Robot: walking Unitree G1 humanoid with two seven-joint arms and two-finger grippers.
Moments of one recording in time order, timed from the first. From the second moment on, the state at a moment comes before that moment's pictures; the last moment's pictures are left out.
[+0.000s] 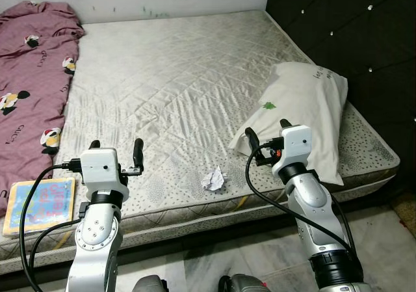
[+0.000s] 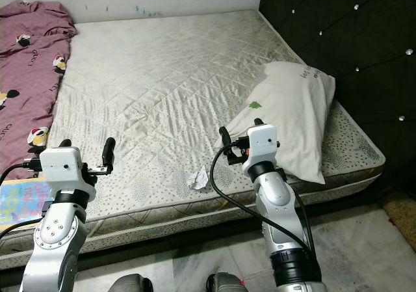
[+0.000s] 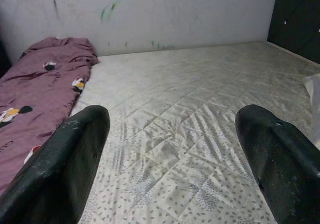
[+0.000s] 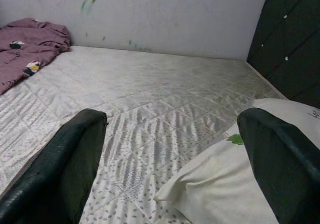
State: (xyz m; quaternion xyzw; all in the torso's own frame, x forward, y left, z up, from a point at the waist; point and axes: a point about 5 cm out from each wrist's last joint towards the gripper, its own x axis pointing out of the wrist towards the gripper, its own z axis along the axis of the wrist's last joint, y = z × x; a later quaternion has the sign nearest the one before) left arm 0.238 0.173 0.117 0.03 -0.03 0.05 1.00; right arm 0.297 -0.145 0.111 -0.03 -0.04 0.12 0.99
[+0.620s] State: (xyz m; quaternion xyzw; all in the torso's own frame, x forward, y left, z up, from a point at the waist) left arm 0.238 0.173 0.118 0.04 -0.04 0.05 1.00; right arm 0.300 -0.143 0.115 -0.04 -0.04 0.13 0.99
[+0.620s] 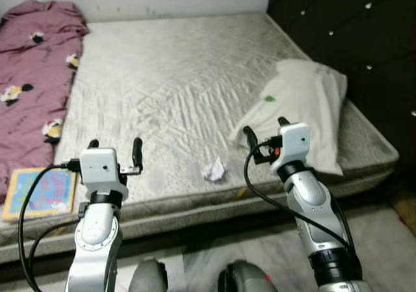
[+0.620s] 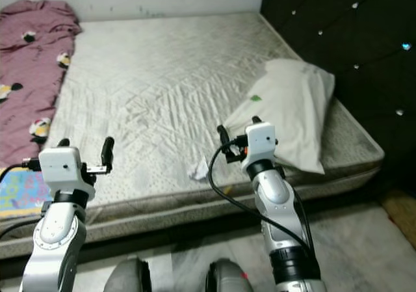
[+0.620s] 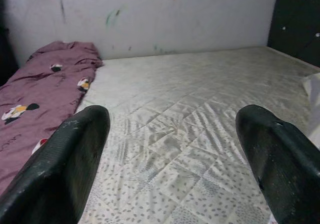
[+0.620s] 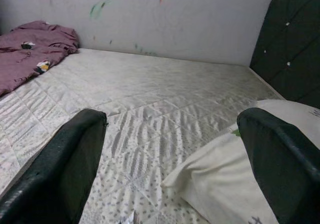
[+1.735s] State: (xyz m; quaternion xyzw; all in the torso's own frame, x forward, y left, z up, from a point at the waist) left arm 0.236 0.173 0.115 0.04 -0.04 0.04 1.00; right arm 0.300 -0.130 0.111 -0.04 -0.03 0.16 0.99
